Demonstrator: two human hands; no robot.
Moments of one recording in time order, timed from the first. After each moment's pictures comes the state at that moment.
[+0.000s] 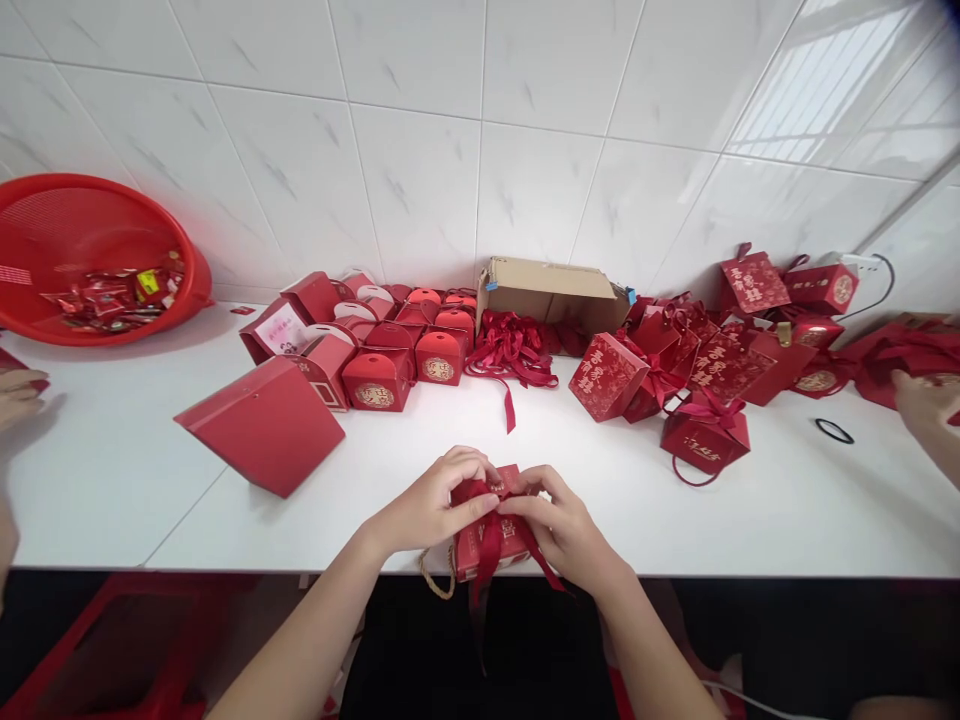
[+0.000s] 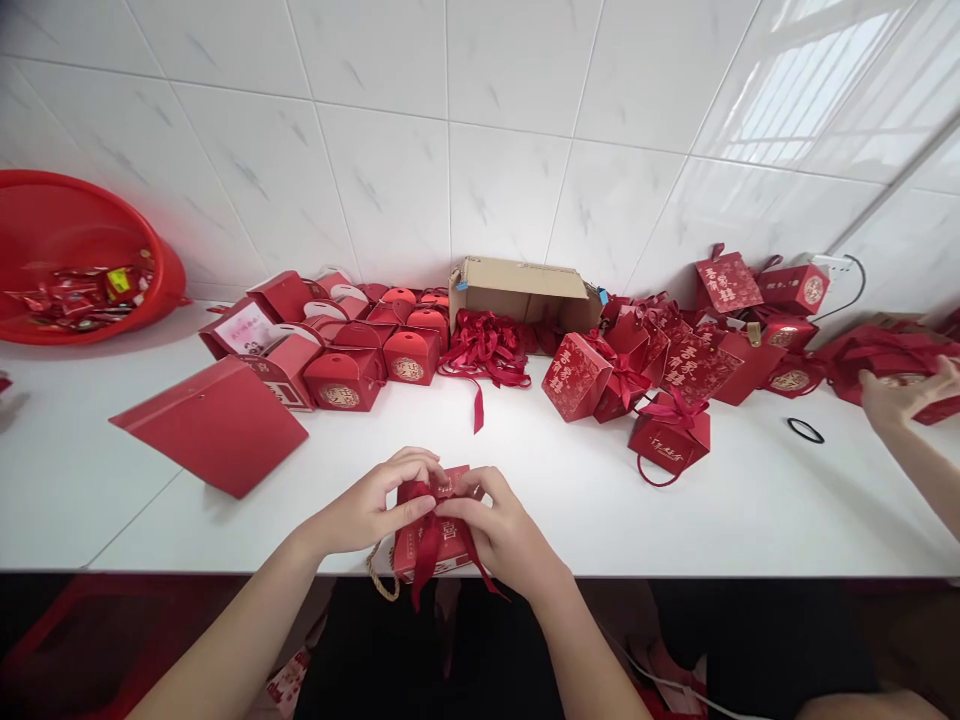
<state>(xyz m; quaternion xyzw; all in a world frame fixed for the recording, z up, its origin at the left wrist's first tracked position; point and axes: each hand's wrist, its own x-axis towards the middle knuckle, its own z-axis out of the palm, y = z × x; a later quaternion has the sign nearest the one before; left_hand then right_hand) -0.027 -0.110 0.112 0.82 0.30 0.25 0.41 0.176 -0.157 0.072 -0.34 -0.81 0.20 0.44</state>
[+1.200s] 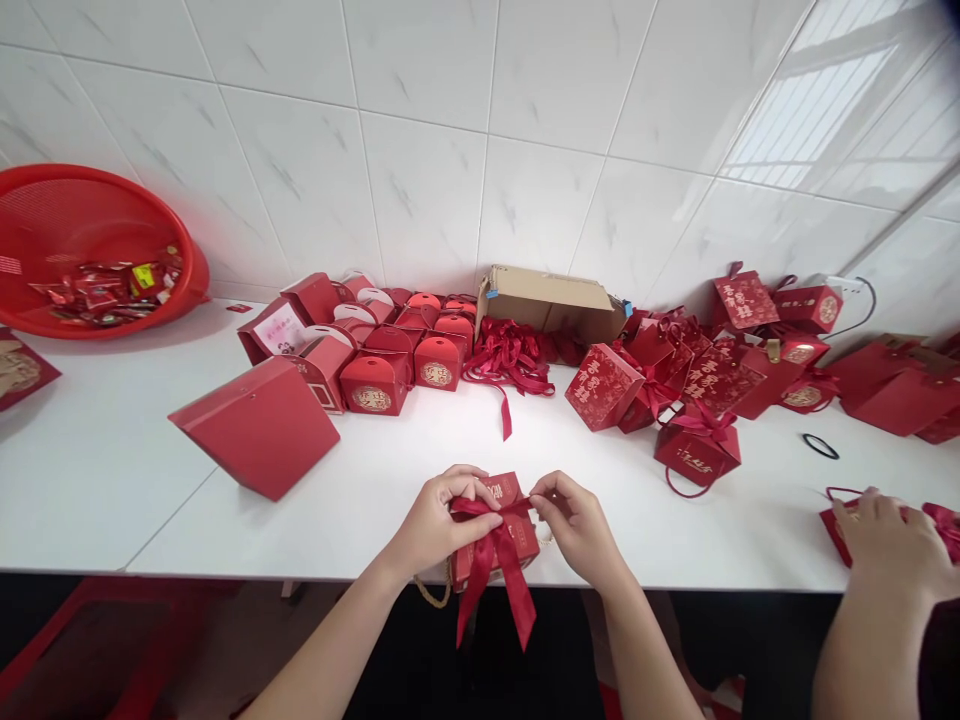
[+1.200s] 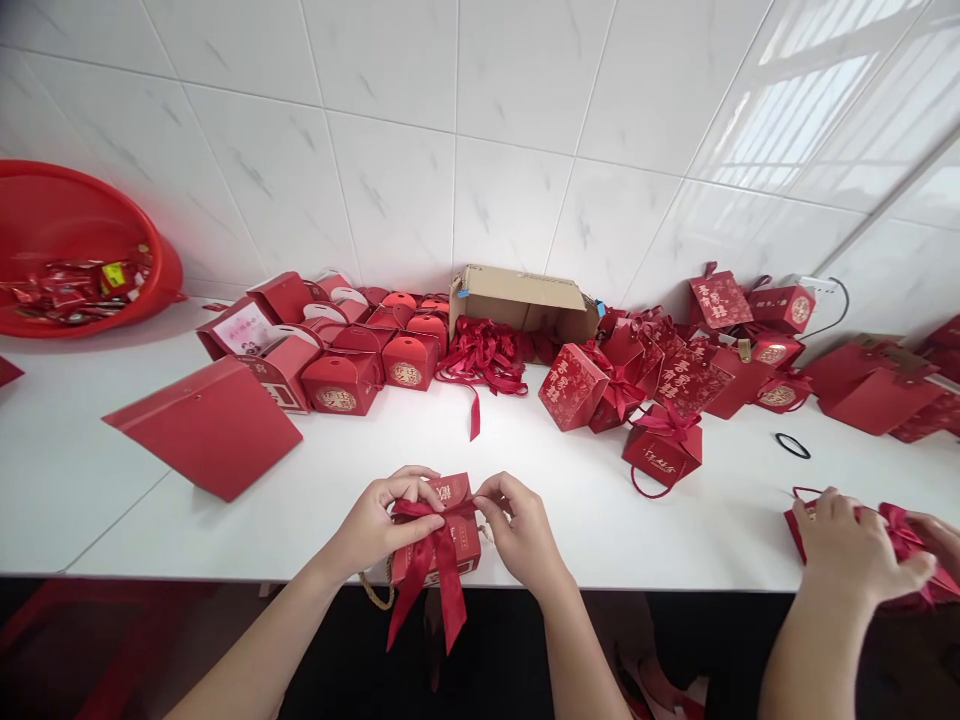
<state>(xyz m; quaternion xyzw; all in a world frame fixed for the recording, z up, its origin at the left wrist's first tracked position) -0.015 -0.123 0.079 0.70 0.40 0.35 0.48 0.188 -0.153 0.066 -0.51 -0.64 0.37 0.45</state>
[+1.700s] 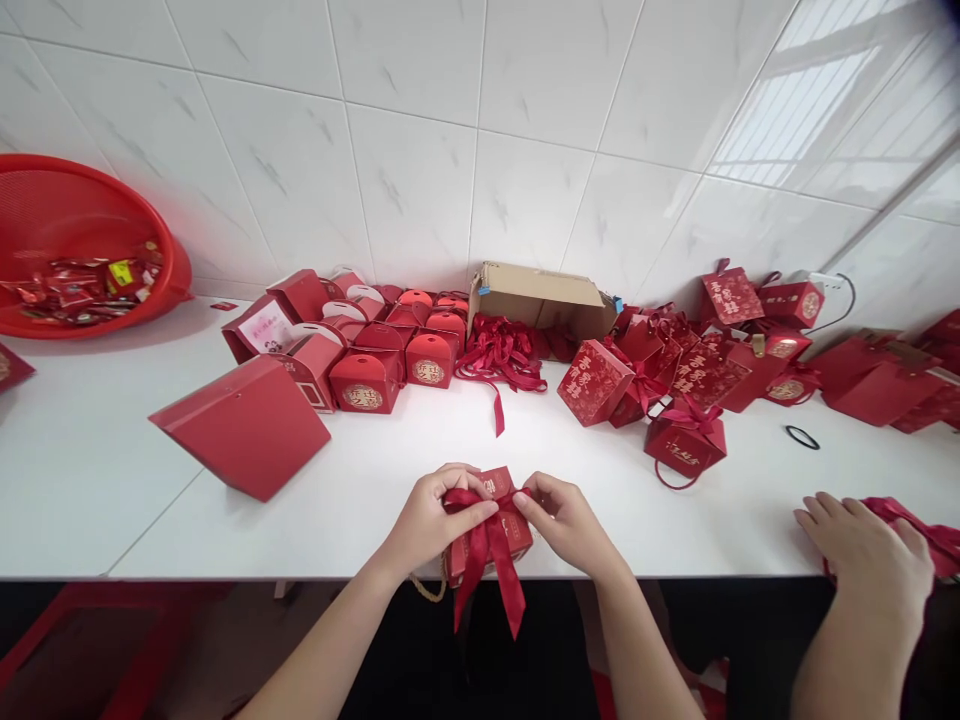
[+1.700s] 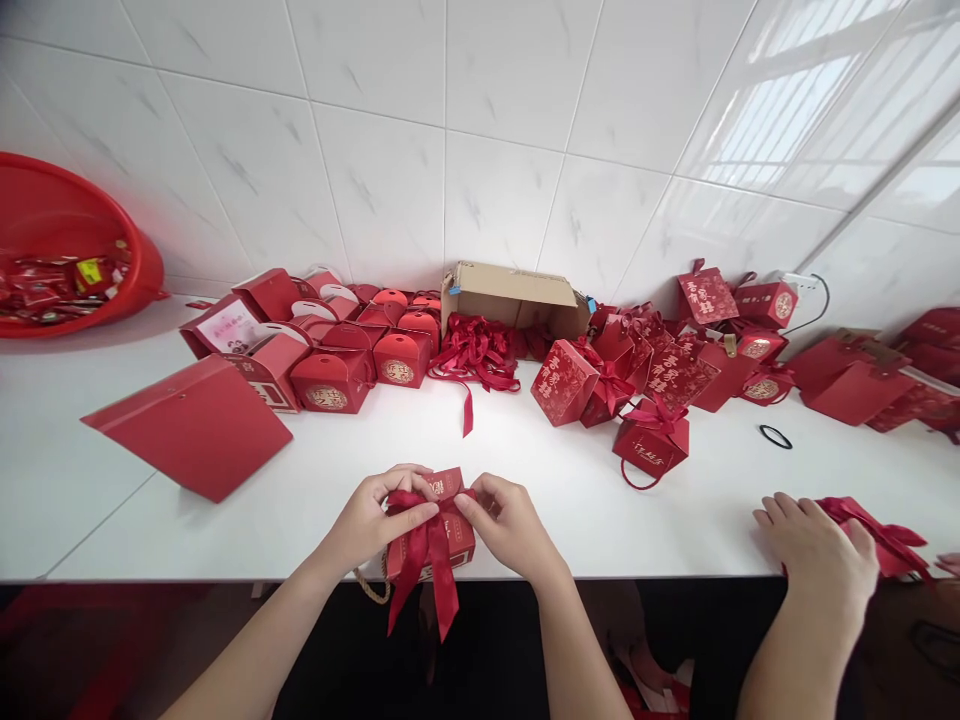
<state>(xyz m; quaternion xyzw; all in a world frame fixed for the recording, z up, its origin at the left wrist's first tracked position) -0.012 -0.124 0.084 0.68 0.41 0.35 0.49 0.189 -0.152 0.074 -0.51 -0.66 0.39 0.39</state>
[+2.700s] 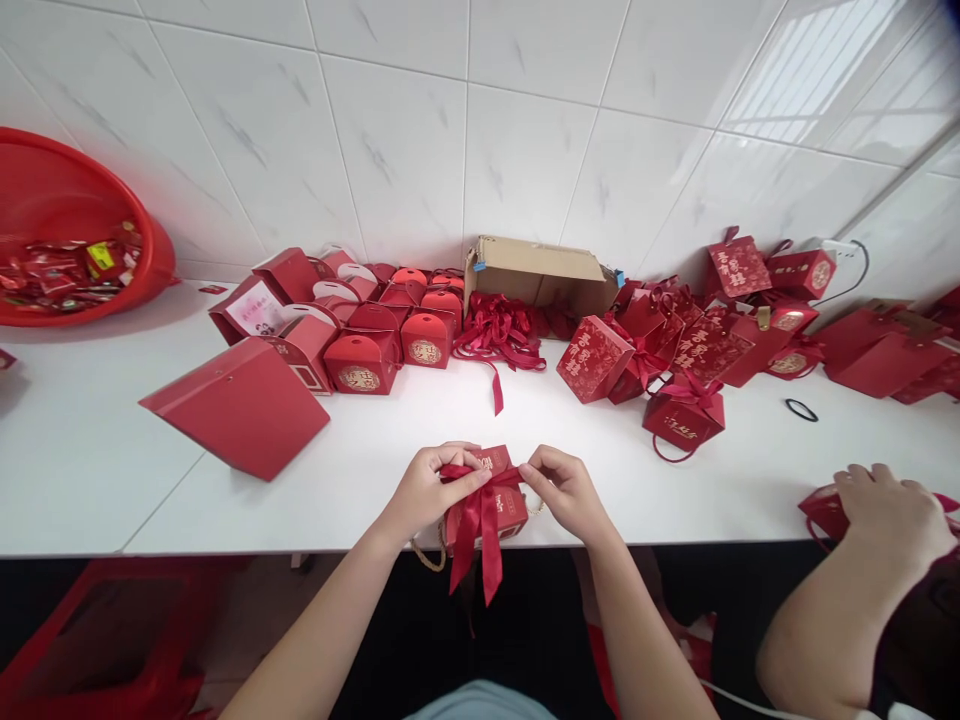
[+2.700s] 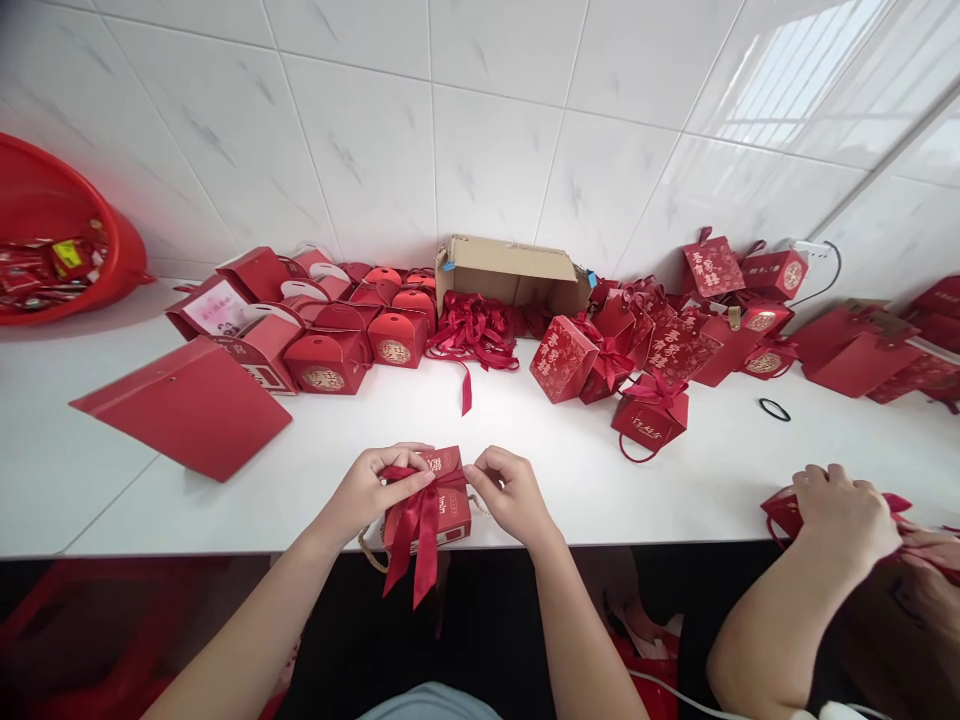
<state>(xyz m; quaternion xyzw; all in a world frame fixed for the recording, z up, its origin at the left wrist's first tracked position) -0.010 -0.119 0.085 0.66 0.40 0.36 0.53 0.195 -0.150 0.067 -0.49 -0.65 0.37 0.45</state>
